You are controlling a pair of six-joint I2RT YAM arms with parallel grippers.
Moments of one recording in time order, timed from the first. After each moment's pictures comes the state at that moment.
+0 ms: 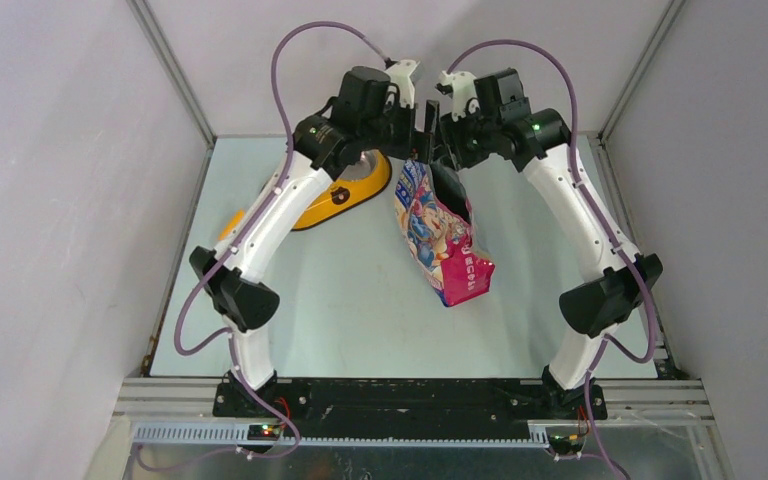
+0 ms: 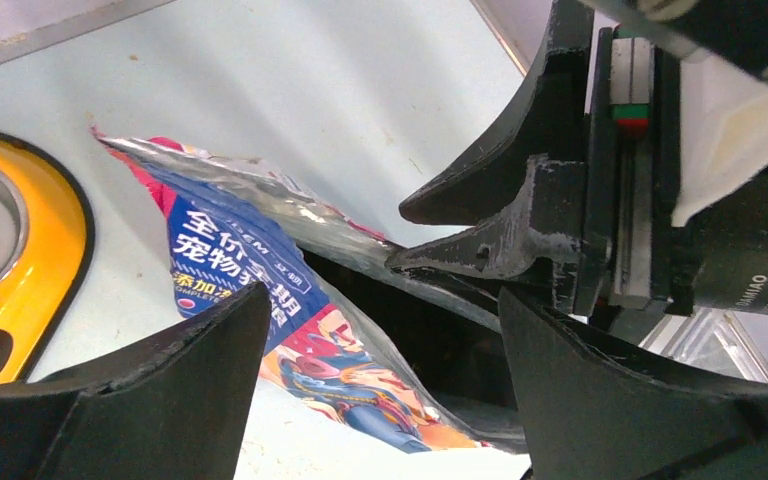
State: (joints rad) left arm -0.66 1.87 2.21 -0.80 0.17 -0.30; right arm 0.45 1.79 2.08 -0.99 -0.19 -0.06
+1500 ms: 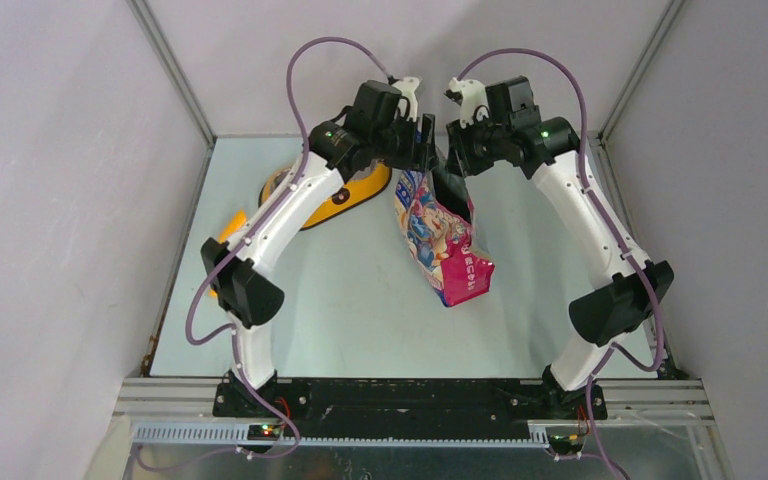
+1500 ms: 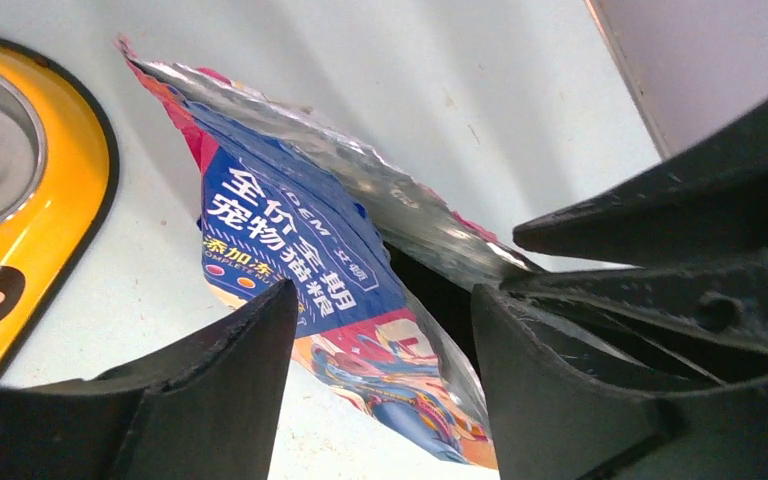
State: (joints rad) left arm -0.65 1.90 2.14 -0.80 0.10 -0.32; right arm 0.40 1.72 1.95 -0.94 -0.28 -0.04
